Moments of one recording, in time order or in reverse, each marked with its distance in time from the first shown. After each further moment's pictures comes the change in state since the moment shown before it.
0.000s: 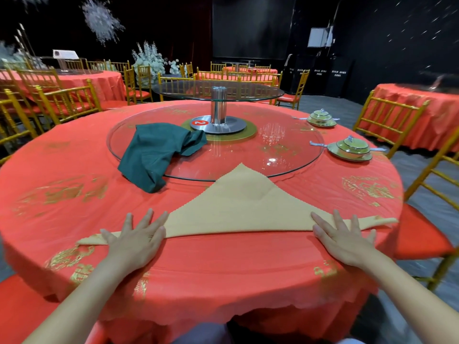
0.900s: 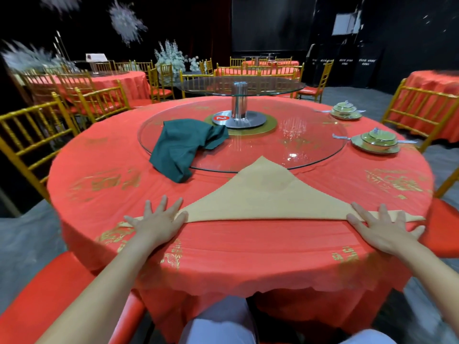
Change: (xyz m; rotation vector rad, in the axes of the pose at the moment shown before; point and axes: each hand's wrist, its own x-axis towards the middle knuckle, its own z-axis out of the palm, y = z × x) left_hand 0.000 -0.016 -0.012 -0.015 -0.030 -0.106; right_hand 0.008 0.026 -0.003 0.009 0.013 0.147
